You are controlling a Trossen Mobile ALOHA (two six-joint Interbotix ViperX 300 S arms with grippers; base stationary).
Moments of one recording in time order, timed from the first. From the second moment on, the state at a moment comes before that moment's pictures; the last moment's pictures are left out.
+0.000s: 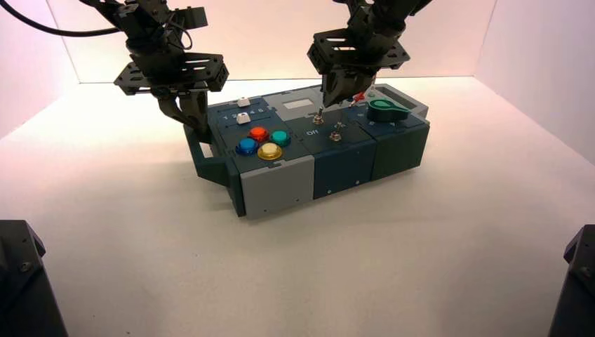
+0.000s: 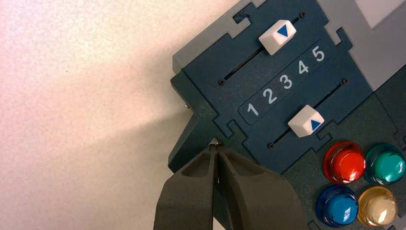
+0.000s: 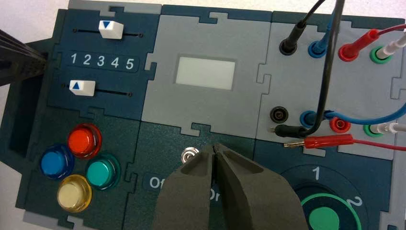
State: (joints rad) left arm -0.39 0.06 0.87 -0.26 0.33 0.07; right arm 0.57 0.11 0.69 0.45 0.28 -0.37
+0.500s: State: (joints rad) left arm -0.39 0.06 0.87 -0.26 0.33 0.07; right arm 0.59 0.12 0.67 0.45 0.29 -0.37
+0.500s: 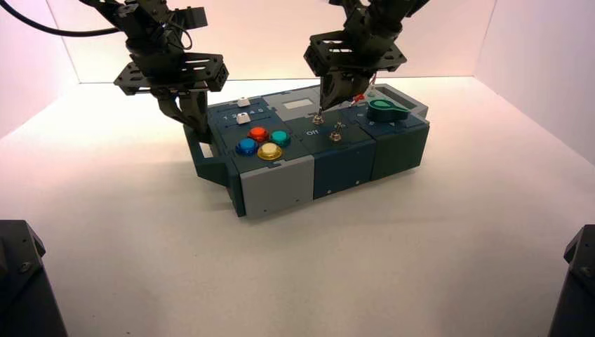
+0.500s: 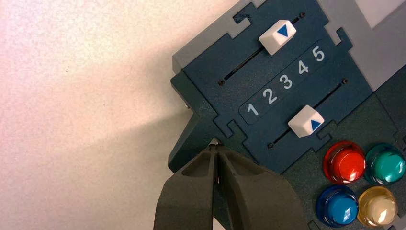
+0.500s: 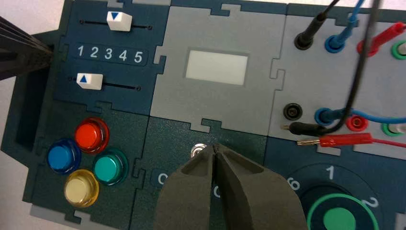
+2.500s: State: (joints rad) left arm -0.33 -0.17 0.85 -0.23 0.21 0.09; right arm 0.44 -0.06 0.73 0.43 0.31 -0.37
